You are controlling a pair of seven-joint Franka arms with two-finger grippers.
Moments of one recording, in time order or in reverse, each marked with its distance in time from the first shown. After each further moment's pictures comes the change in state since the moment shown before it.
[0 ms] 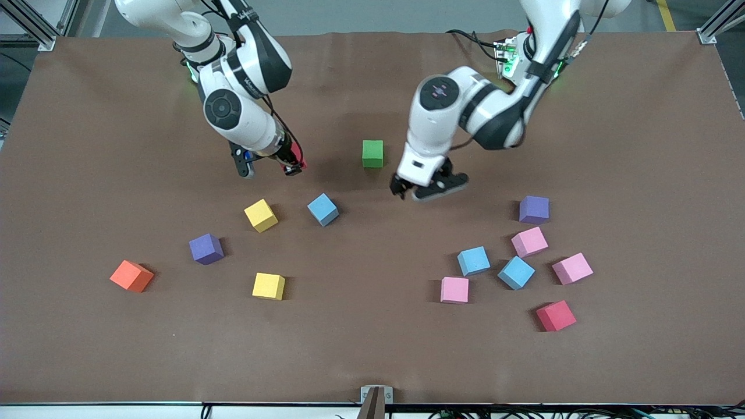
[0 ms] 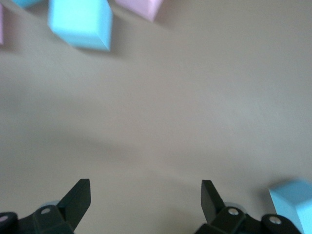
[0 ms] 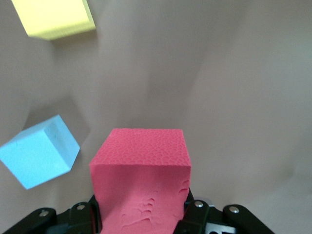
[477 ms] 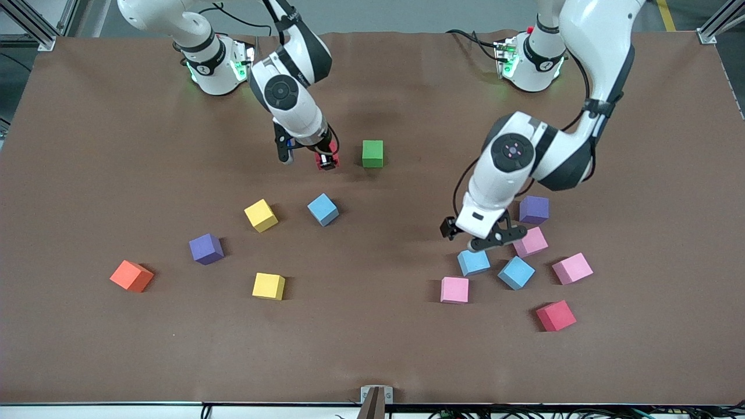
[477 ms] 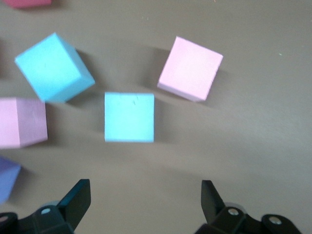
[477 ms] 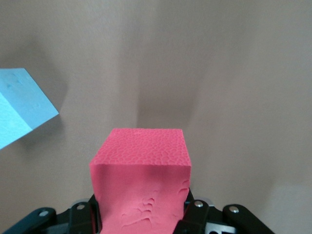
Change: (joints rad) left arm 0.196 0.114 0.004 0.113 0.000 -0.004 0.337; right arm 0.187 0.128 0.002 -0.019 0.004 0.259 0.245
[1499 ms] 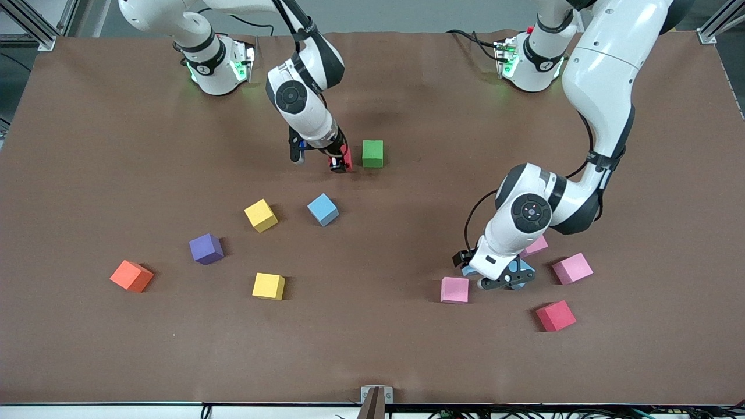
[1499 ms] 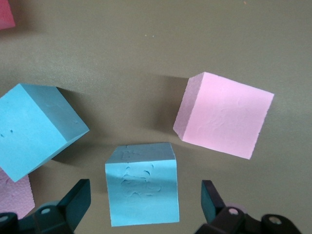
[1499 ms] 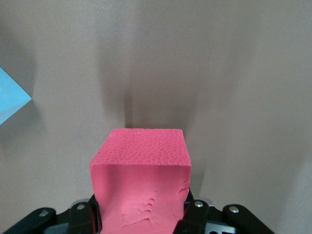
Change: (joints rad) left arm 0.067 0.225 -0.003 0.181 0.000 0.001 0.139; right arm 0.054 0.078 -0.001 0.003 0.152 0.125 0.003
